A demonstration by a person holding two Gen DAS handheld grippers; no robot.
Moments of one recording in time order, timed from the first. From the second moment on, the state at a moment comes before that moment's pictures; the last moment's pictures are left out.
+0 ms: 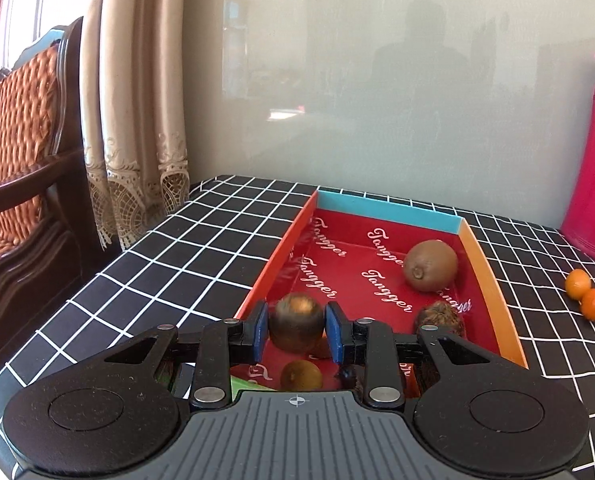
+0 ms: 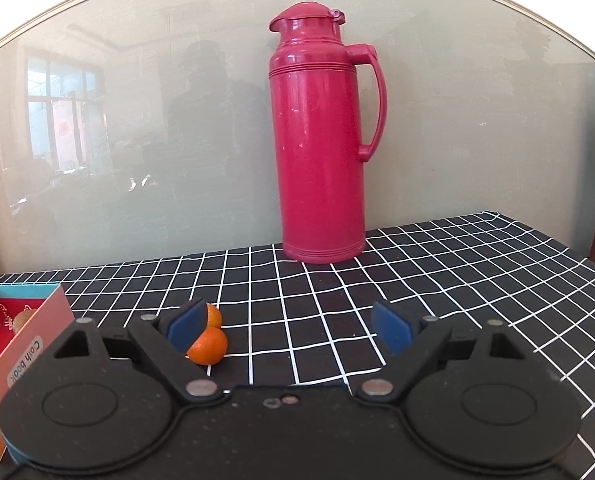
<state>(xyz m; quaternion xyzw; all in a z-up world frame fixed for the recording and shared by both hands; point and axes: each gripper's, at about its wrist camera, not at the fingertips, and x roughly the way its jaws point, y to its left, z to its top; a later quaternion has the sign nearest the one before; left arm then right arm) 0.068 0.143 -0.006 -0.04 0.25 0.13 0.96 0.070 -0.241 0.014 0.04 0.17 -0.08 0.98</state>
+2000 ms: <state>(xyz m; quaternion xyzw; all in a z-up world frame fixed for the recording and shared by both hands) 0.033 0.104 0.017 0.00 0.16 0.13 0.98 0.057 -0.249 -0.009 -0.02 0.24 0.07 0.97</state>
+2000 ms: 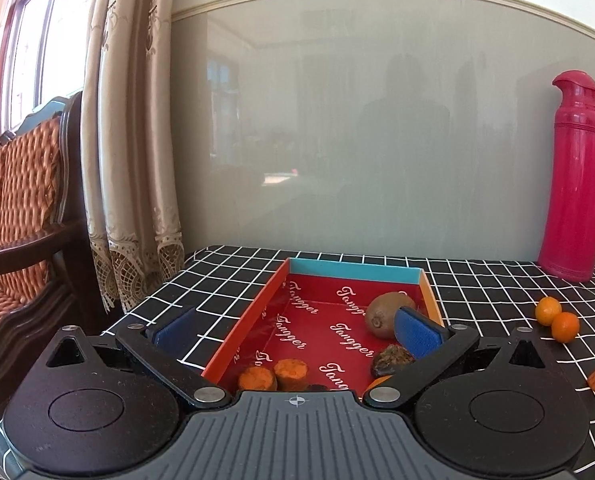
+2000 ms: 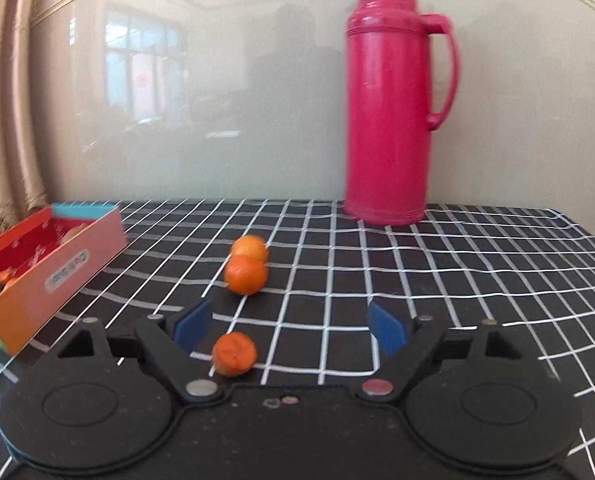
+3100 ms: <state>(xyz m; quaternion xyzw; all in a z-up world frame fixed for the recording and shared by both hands) 0.032 0.120 0.015 0.00 0.17 0.14 0.97 0.086 -0.212 -0.040 -0.06 0.32 0.10 0.94</state>
